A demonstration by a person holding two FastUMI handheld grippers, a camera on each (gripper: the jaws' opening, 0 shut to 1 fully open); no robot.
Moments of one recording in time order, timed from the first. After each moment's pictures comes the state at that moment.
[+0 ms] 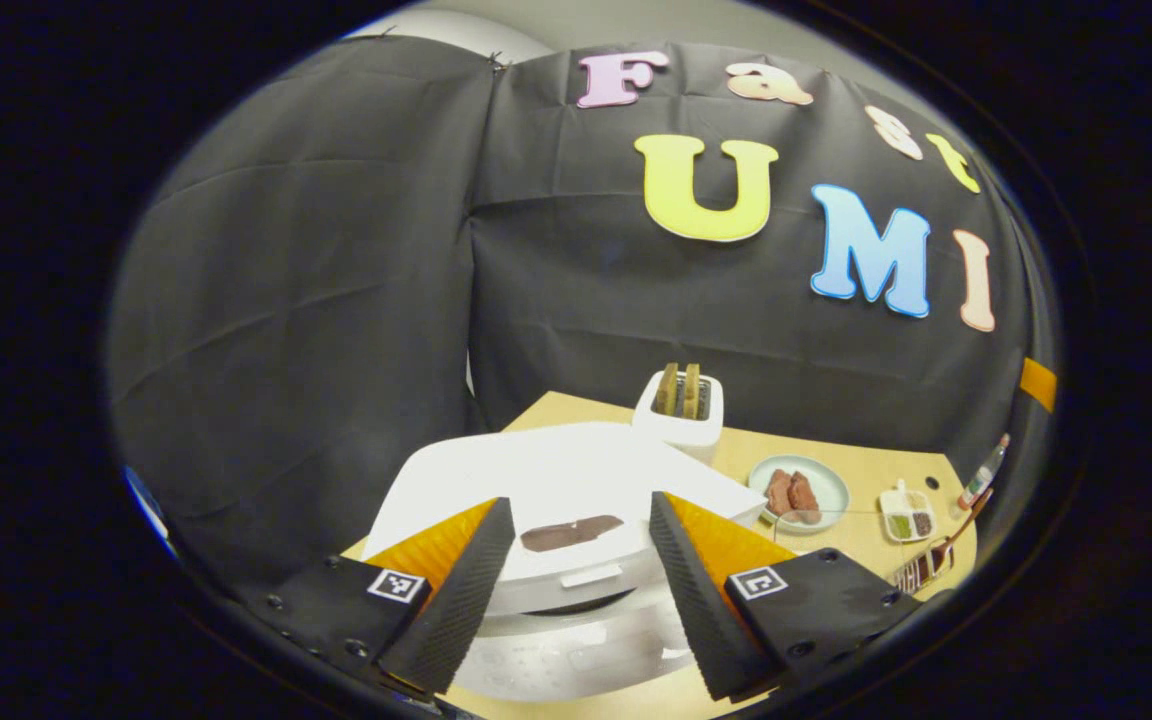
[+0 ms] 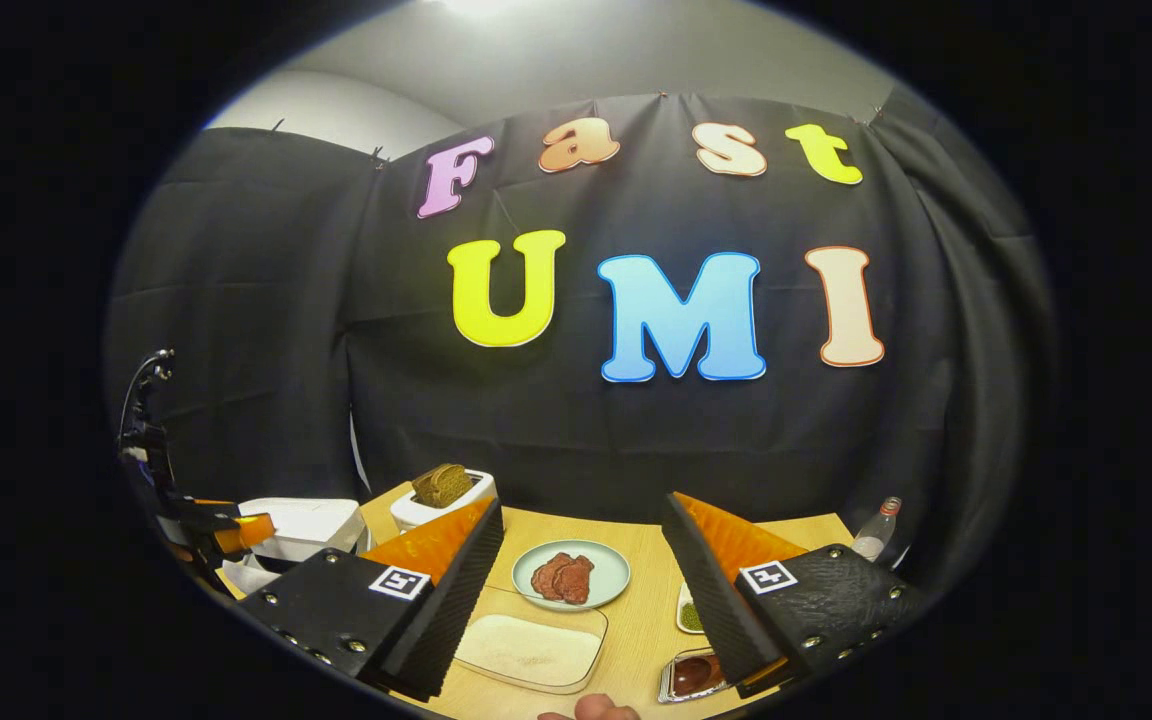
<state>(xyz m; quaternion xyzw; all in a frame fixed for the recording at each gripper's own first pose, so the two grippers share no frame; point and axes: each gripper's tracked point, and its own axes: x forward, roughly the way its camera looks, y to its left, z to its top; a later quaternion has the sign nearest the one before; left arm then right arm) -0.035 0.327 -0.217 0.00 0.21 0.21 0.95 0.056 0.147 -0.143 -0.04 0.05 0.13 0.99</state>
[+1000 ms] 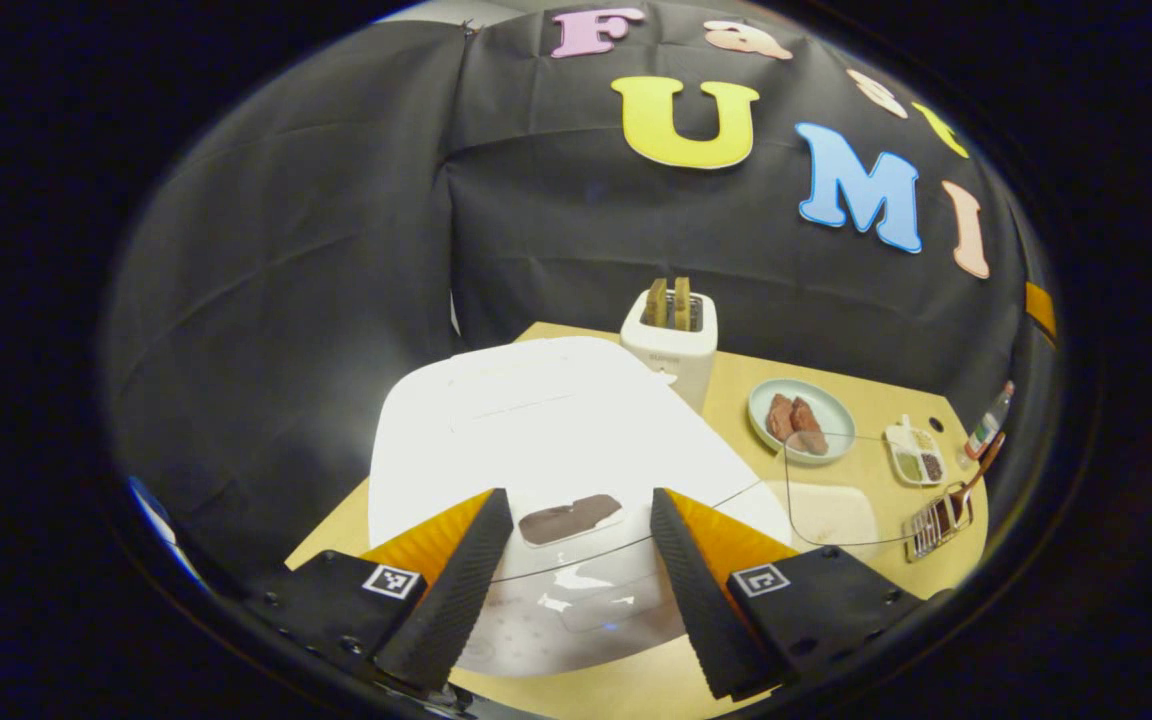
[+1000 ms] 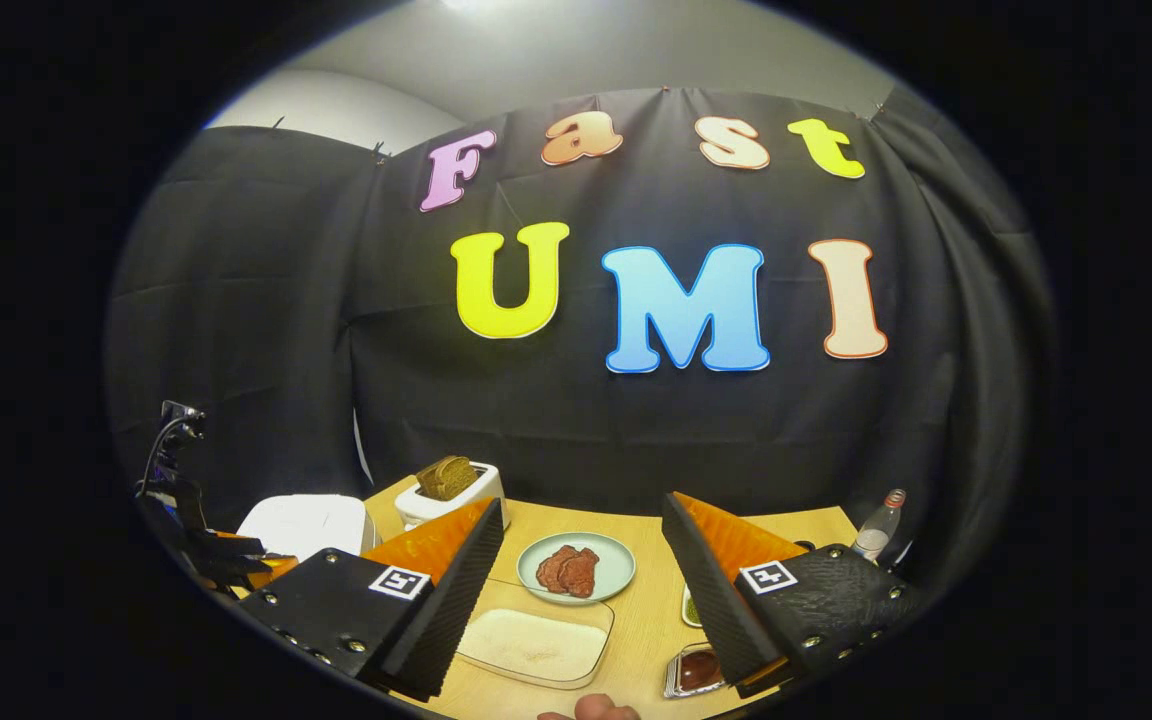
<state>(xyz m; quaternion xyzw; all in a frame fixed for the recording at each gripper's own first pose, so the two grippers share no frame) -0.059 0.315 -0.278 0.01 0.30 0.19 0.94 0.052 0.152 -0.152 -0.04 0.06 0.13 0.99</state>
